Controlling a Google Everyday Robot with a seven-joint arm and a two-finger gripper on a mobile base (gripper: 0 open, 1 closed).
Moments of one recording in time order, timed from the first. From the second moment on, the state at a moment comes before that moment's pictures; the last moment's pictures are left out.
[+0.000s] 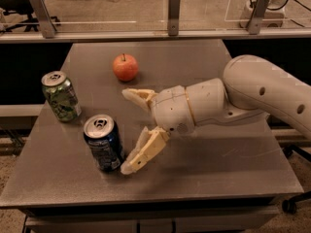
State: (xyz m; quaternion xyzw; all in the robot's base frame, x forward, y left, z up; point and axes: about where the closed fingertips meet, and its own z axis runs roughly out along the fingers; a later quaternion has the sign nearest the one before) arm 0.422 0.063 0.883 -0.61 0.54 0.39 0.42
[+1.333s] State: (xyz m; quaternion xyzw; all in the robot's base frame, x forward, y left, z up) arm 0.424 0.093 0.851 -0.58 0.51 0.45 0.46
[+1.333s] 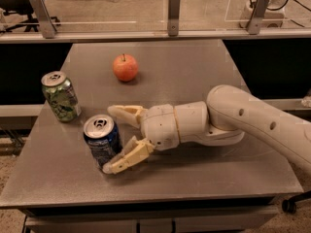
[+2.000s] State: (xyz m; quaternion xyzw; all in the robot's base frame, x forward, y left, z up) arm 0.422 0.096 0.852 -0.58 0.50 0.45 0.46
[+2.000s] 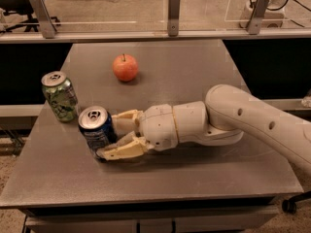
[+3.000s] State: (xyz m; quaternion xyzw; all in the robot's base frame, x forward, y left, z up) arm 0.437 0.095 0.892 -0.63 0.57 0.33 0.40
